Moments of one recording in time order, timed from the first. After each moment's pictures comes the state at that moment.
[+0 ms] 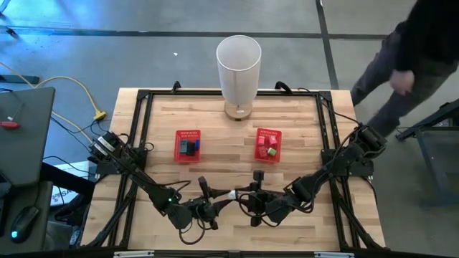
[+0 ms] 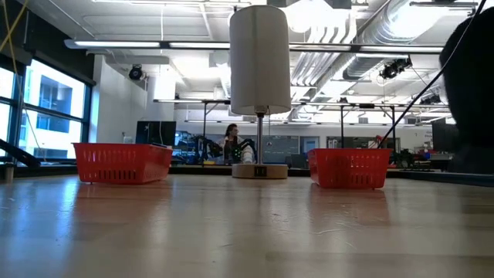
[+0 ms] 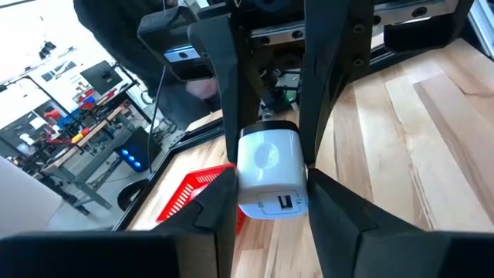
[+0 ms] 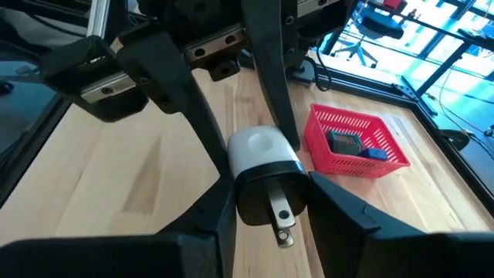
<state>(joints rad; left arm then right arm) -0.69 1.78 1.02 0.60 -1.06 0.34 0.61 1.71 1.16 0.01 0.71 0.10</state>
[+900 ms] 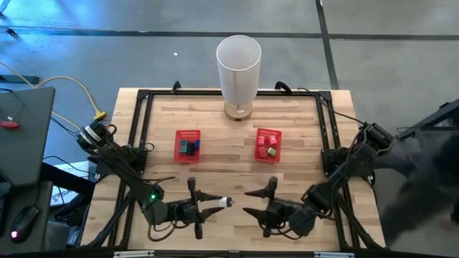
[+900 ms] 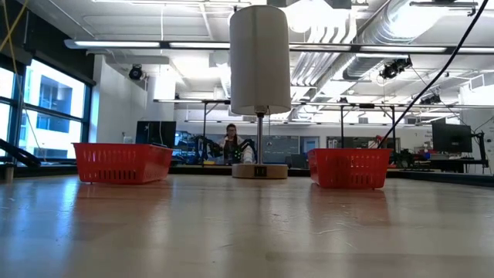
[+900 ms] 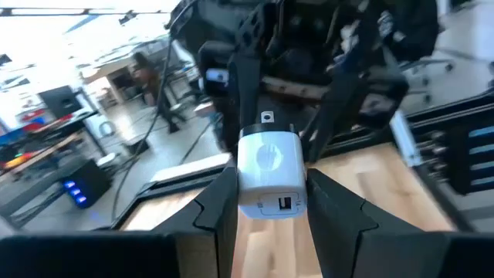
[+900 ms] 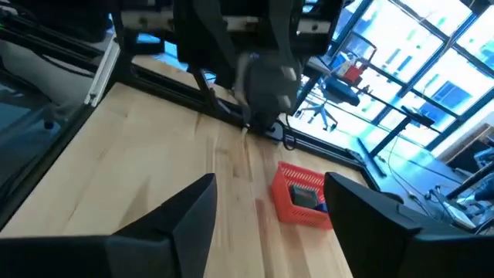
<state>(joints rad) -0.77 1.59 1.02 0.64 -0.98 0.34 0.75 1.63 1.16 0.12 0.94 -0.14</state>
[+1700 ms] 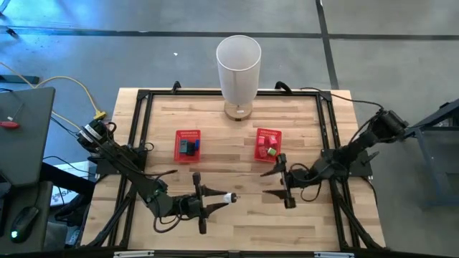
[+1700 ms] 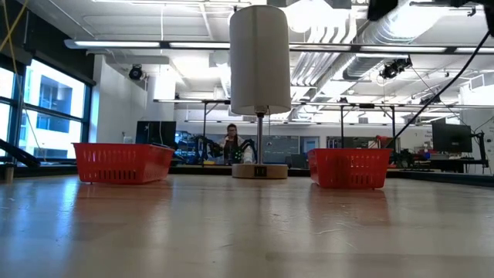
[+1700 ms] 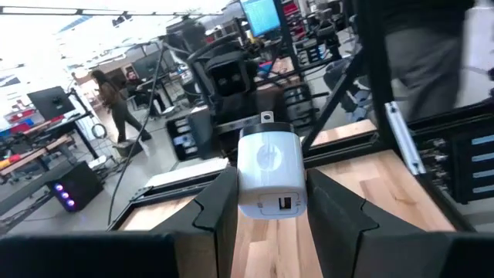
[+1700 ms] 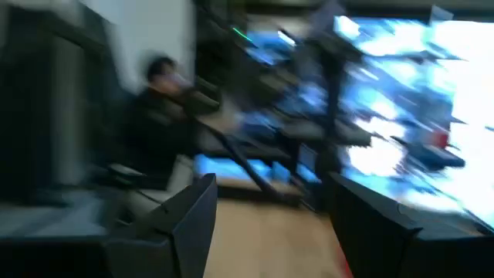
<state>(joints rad) -0.72 1.57 1.02 0.63 -0.89 0.34 0.55 1.36 0.41 1.17 0.38 -0.13</state>
